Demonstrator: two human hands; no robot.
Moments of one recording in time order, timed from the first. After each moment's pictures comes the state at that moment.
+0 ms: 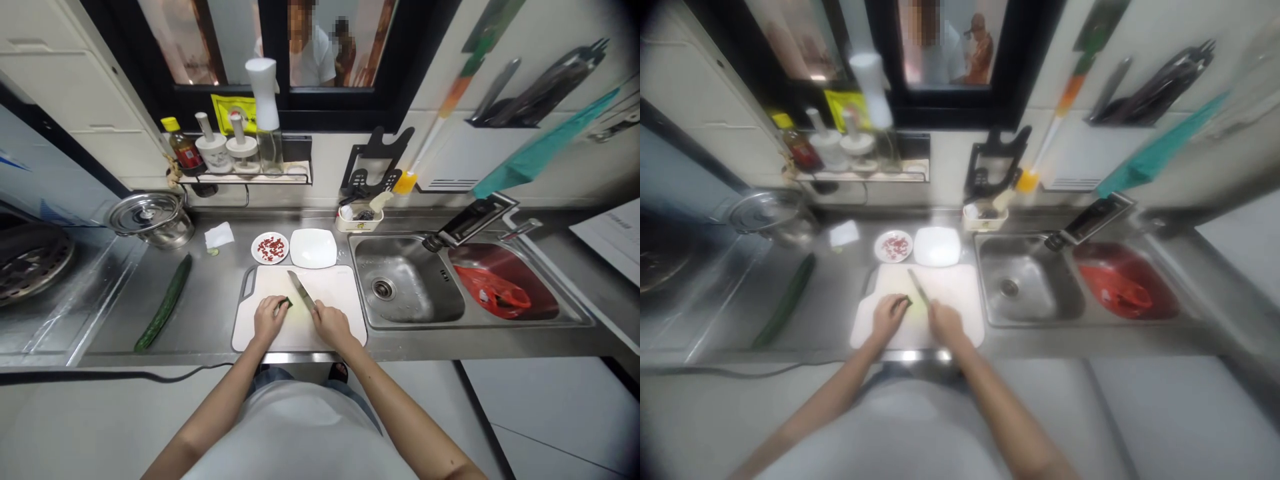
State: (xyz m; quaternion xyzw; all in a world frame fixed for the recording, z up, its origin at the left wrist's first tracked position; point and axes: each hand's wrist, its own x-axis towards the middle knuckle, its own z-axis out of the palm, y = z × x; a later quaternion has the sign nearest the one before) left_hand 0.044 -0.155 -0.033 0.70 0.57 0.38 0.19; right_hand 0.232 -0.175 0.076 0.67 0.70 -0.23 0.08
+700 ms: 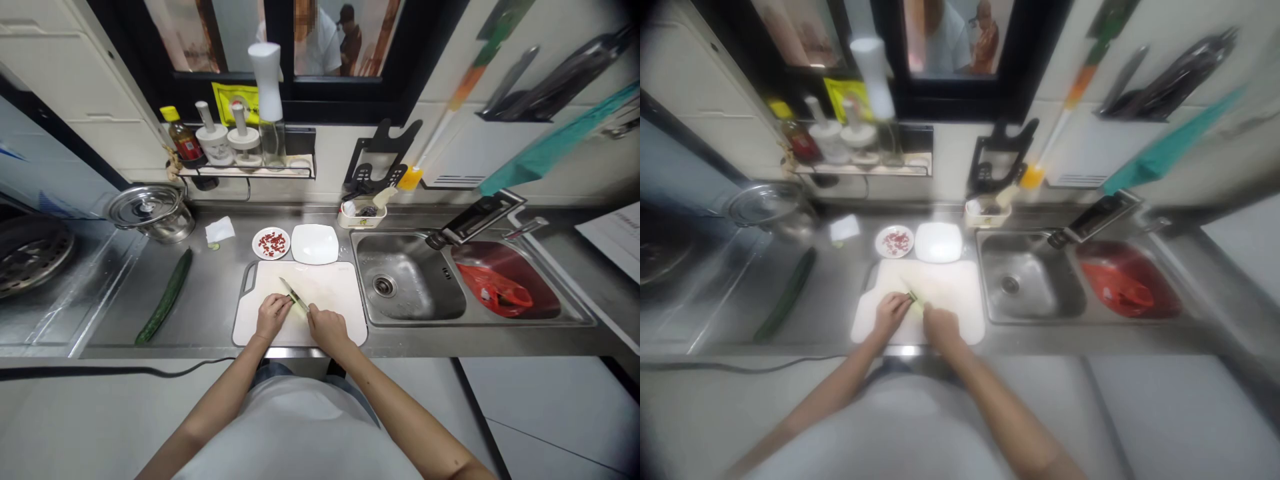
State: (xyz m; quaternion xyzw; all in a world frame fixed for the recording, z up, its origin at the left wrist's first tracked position) left_hand 0.045 -0.160 -0.036 0.72 0.54 0.40 0.20; right_hand 0.218 -0.189 0.079 0.63 0.75 -0.17 0.12
